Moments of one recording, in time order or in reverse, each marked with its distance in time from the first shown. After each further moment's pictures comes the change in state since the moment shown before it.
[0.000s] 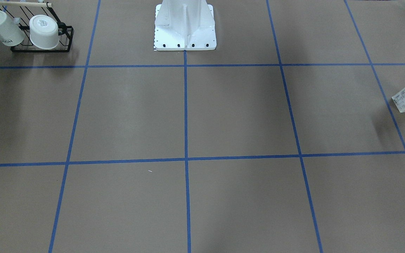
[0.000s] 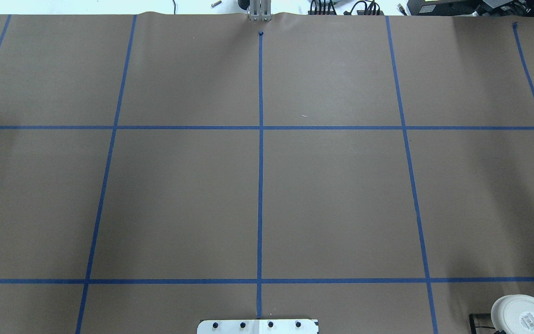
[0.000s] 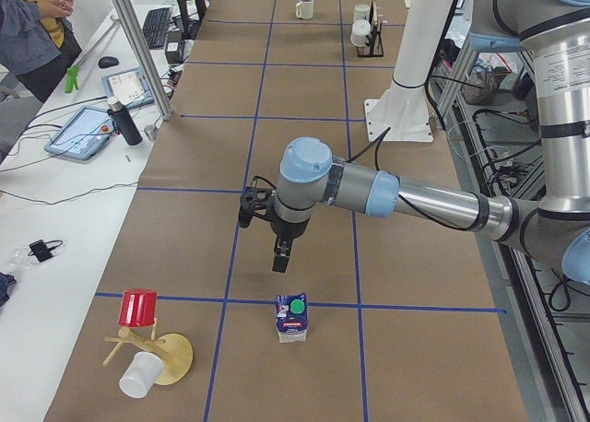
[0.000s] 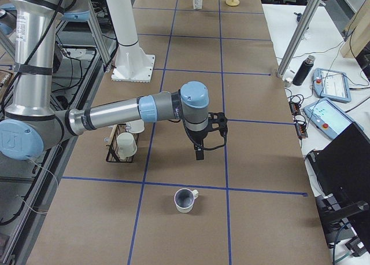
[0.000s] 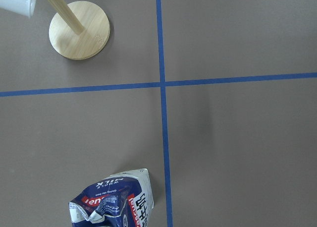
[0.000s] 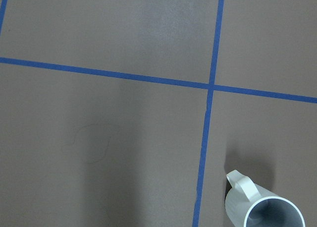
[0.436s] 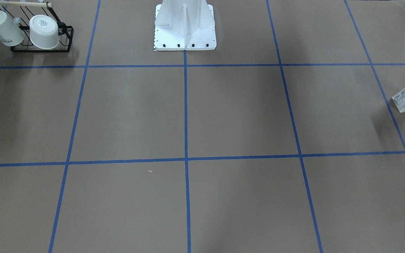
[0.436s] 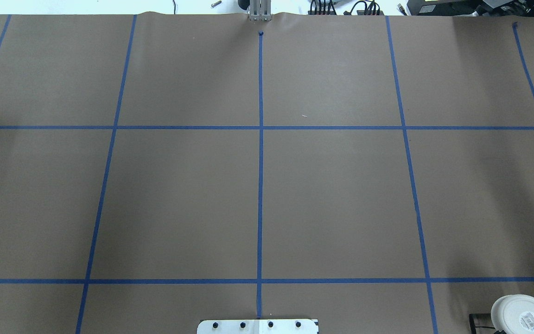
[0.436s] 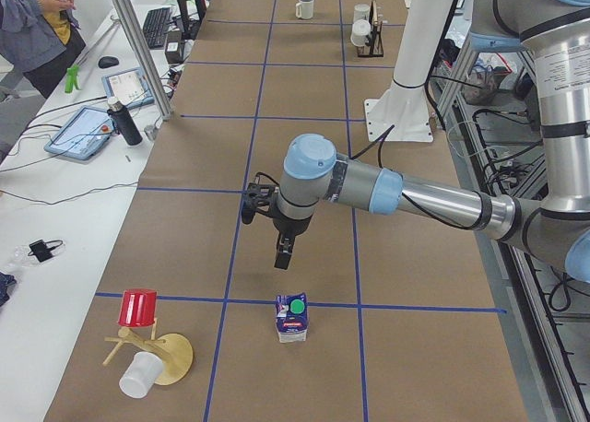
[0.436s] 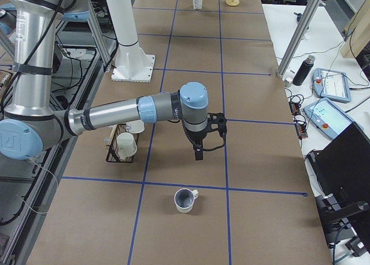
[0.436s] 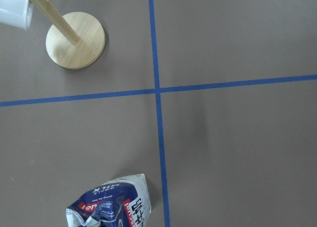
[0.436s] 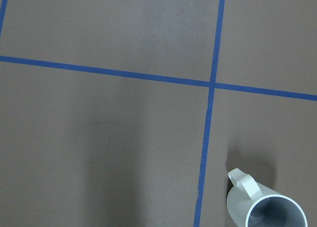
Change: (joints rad) left arm 0.000 0.014 -0.020 0.000 -0.009 -0.003; right arm -0.001 -0.002 0.001 0.002 0.006 0.001
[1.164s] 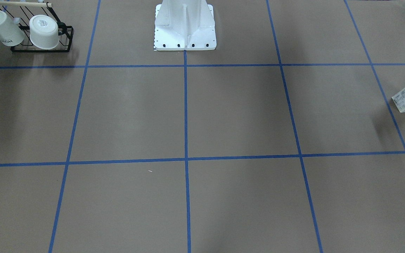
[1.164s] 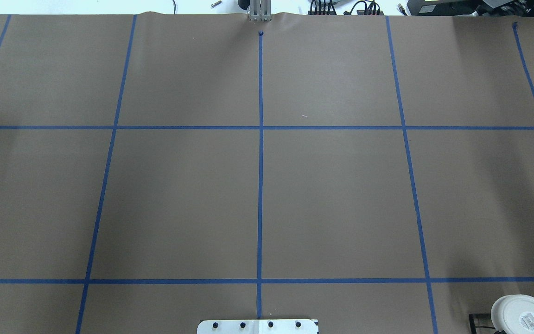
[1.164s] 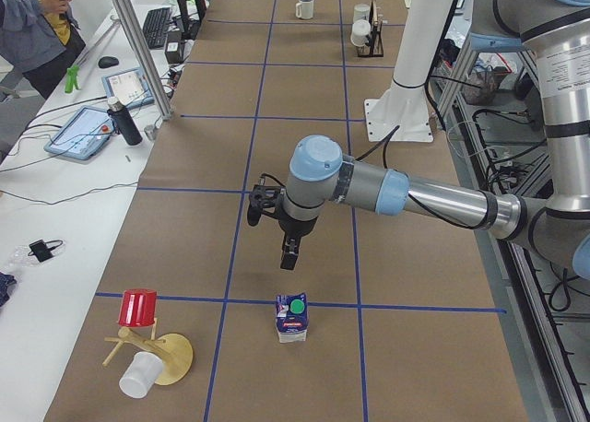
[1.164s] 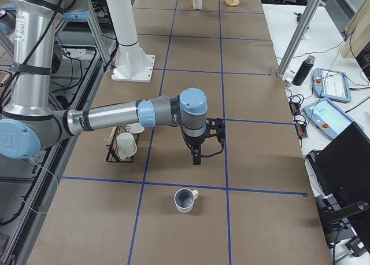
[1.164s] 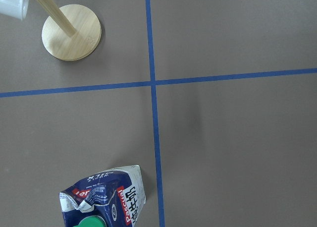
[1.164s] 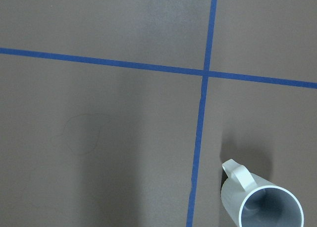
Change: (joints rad) left arm 0.000 0.023 -0.012 -0.002 -0.003 -0.005; right arm 0.000 -0.012 -0.062 0.009 -0.003 -0.026
